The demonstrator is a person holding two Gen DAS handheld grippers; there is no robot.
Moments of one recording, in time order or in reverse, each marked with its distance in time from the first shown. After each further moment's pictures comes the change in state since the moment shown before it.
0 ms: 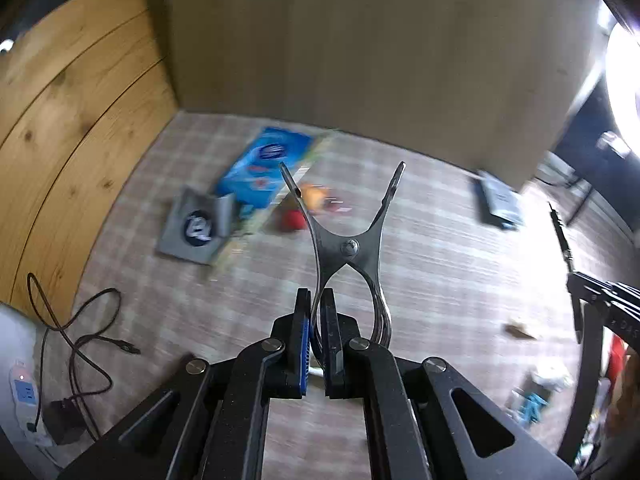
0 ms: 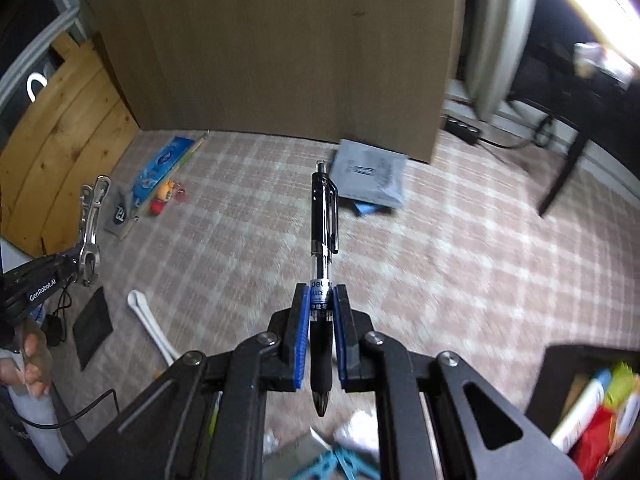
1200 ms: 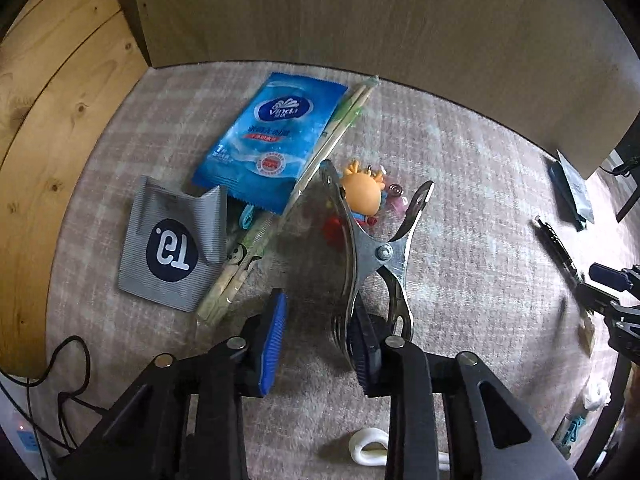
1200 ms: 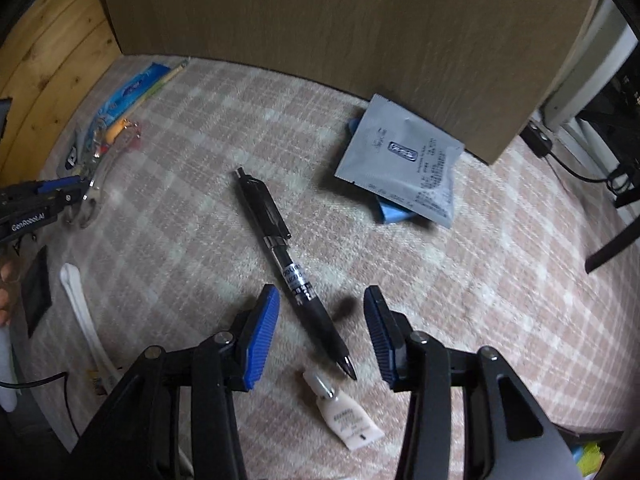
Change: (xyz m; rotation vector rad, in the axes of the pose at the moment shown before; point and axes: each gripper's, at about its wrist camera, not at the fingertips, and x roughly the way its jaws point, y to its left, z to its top) left arm 0.124 0.035 0.019 0.002 0.168 0.064; right arm 0.113 0.014 0.033 -0.214 0.201 -0.043
